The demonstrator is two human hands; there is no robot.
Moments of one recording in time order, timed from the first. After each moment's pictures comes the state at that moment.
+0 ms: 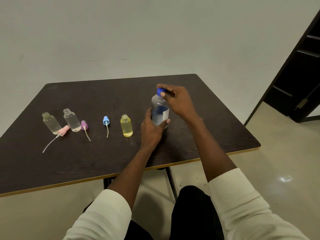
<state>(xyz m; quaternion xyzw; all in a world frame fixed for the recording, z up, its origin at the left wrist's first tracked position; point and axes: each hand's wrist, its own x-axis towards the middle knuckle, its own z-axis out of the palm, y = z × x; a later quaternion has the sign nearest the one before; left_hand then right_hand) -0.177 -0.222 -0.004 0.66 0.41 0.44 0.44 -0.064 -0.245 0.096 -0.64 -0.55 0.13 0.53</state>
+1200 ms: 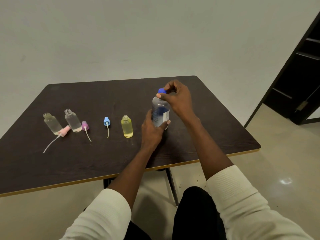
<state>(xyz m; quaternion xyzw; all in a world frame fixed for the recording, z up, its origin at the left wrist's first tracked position) -0.178 -0.222 -0.005 0.67 0.41 0.44 0.44 -0.066 -0.237 0.096 -0.63 -0.49 0.10 0.59</state>
